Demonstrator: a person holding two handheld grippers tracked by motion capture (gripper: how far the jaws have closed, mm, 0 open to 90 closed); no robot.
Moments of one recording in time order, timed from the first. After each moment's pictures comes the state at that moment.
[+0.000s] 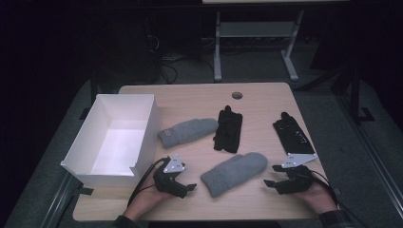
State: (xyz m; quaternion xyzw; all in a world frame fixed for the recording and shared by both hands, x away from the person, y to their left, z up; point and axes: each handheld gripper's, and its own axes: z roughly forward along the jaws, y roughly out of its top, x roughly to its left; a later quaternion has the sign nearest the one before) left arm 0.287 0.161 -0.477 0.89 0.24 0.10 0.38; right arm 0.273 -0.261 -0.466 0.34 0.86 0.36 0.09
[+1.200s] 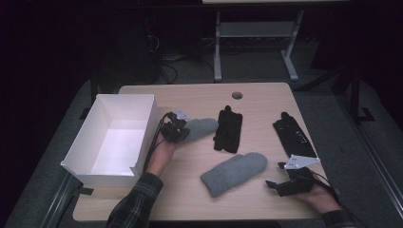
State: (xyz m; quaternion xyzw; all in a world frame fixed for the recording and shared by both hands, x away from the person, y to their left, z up) left arm 0.407 0.135 -0.416 0.86 0.37 0.19 0.30; right arm 0.274 -0.269 -0.482 0.35 0.85 0.37 0.13
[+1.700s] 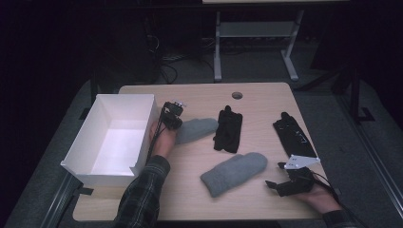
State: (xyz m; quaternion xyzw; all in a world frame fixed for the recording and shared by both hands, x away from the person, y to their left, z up) left arm 0.470 0.140 -0.438 0.83 0.46 0.24 0.20; right arm 0.273 -0.269 -0.482 0.35 0.85 0.37 0.13
